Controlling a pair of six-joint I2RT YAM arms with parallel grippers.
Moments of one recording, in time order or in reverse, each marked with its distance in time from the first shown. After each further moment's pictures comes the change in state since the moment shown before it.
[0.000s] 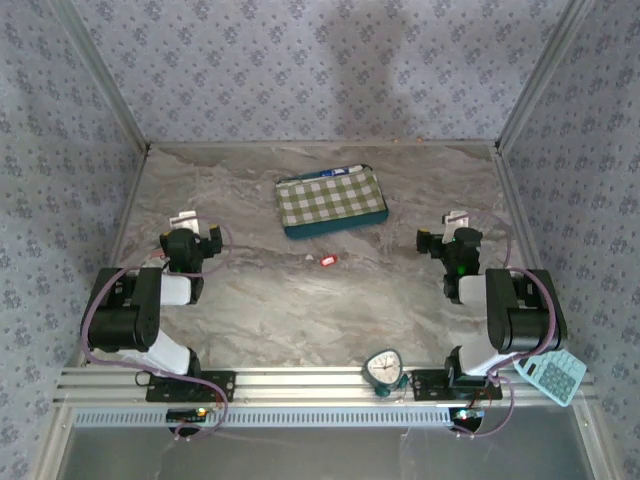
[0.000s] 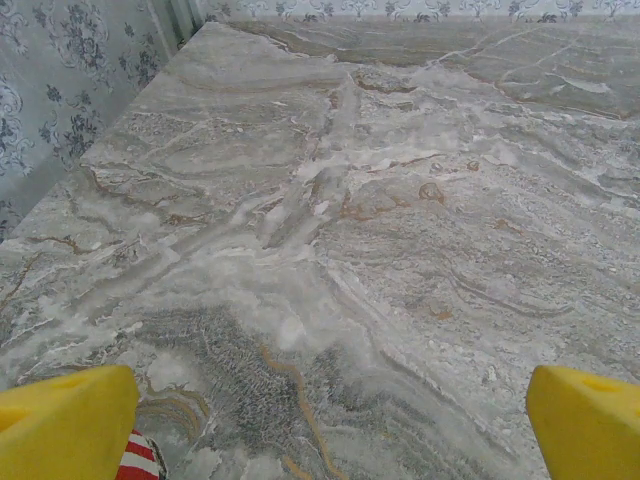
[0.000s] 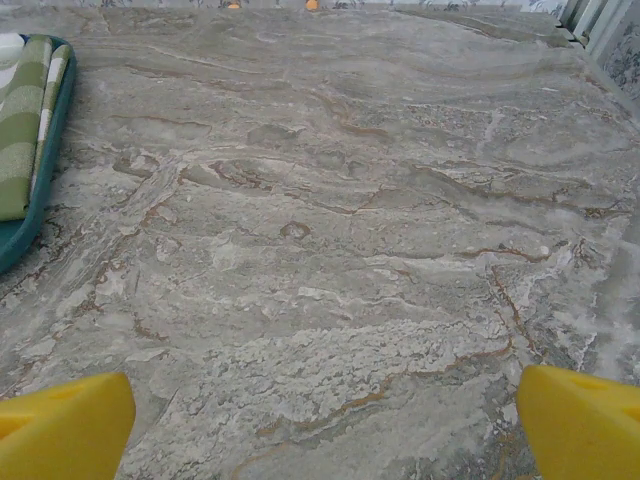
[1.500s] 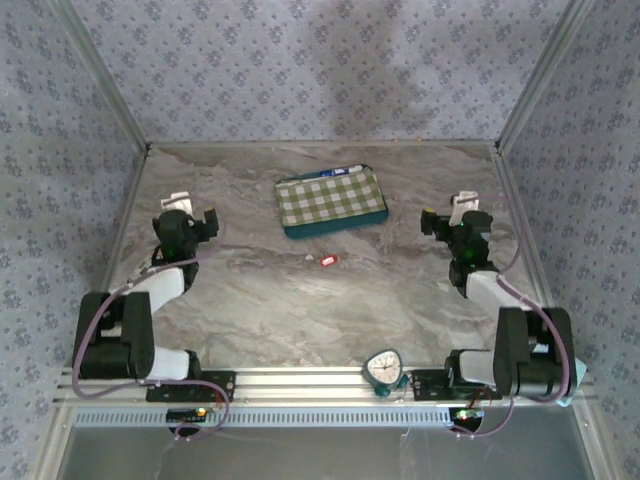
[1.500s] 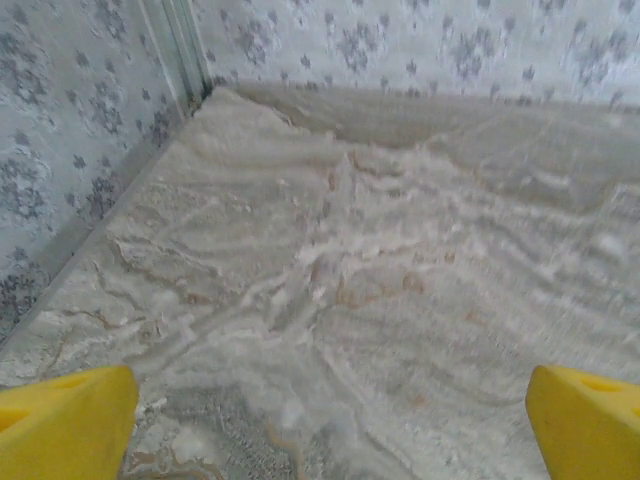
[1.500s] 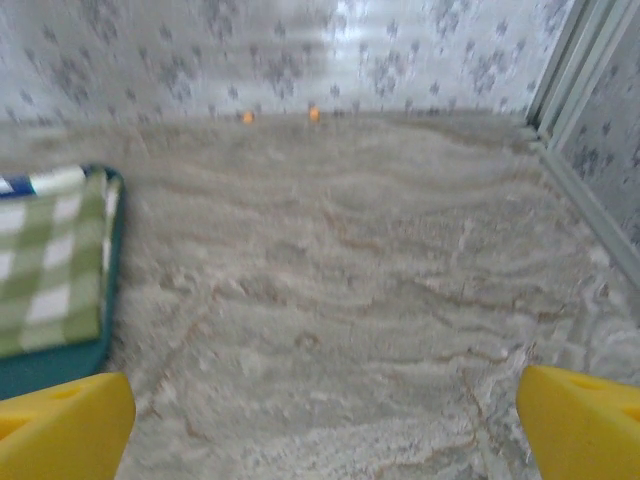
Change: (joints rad) left arm 0.001 -0.201 0.161 -0.329 0.006 -0.041; right arm 0.010 -0.275 0.137 -0.313 0.002 0.058
